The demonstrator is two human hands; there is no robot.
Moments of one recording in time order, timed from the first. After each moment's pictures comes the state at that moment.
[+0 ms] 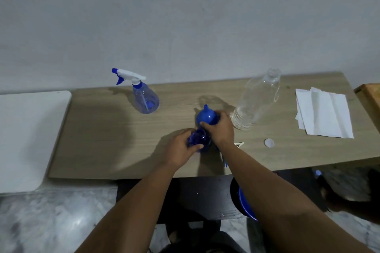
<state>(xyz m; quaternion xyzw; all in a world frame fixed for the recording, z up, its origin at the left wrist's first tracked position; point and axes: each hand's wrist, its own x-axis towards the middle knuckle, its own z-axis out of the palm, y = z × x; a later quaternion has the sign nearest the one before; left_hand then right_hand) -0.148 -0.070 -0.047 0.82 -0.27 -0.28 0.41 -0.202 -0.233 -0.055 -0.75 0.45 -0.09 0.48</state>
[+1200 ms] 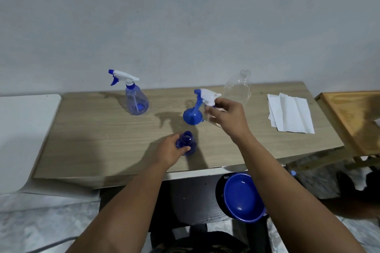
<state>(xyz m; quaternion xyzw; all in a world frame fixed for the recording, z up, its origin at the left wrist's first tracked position) -0.173 -0.052 -0.041 0.84 -0.24 -0.29 0.38 -0.269 -0.237 0.078 -0.69 0.33 -0.18 0.62</state>
